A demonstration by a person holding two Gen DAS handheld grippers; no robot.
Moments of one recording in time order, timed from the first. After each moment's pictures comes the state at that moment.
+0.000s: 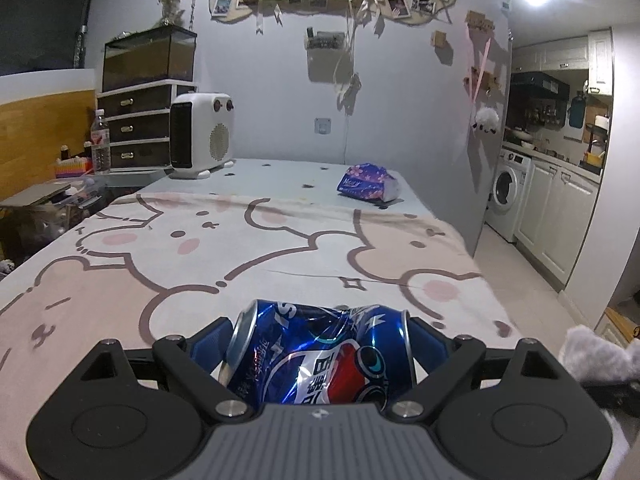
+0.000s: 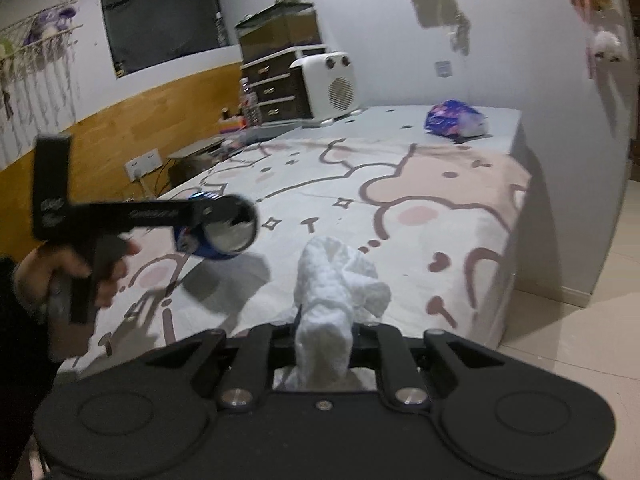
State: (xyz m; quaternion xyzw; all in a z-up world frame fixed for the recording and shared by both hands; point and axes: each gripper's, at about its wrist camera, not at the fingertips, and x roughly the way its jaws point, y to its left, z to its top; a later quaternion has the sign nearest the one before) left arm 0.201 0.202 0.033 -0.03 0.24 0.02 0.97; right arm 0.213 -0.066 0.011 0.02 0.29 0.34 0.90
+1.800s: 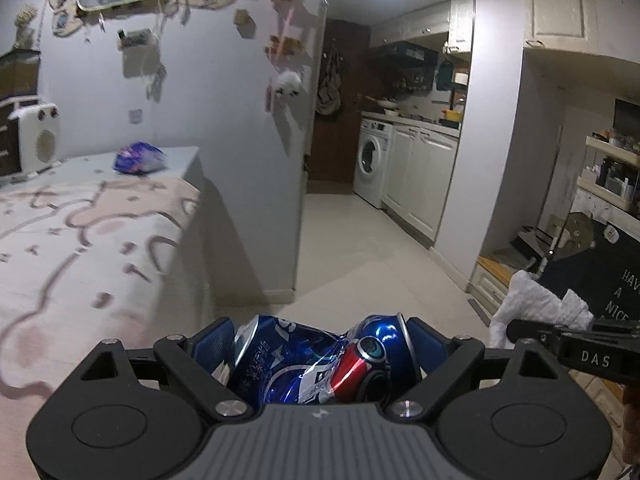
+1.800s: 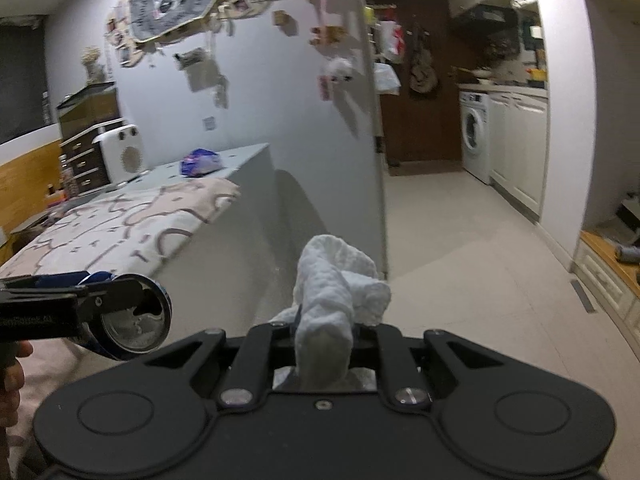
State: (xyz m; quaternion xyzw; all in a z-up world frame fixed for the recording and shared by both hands) left arm 0.108 -0.121 -0.005 -0.01 0.25 -0.16 0.95; right arm 0.070 -0.346 -0.021 0.07 0.25 0.05 0.96
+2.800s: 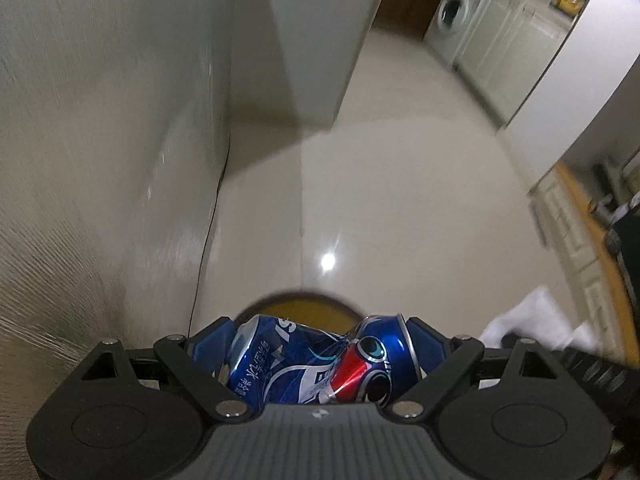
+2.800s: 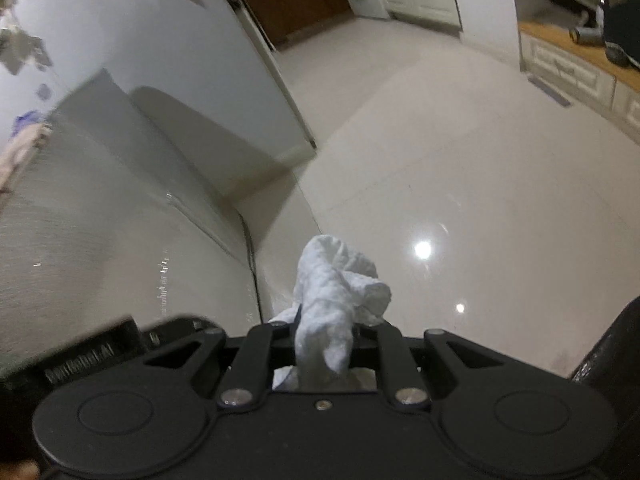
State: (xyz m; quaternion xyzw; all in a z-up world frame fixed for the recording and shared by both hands) left arm 0.335 -0.161 -0.266 -0.07 0.51 -0.08 0.85; right arm 0.267 -0.356 -0.257 0.26 0.42 -0.07 0.87
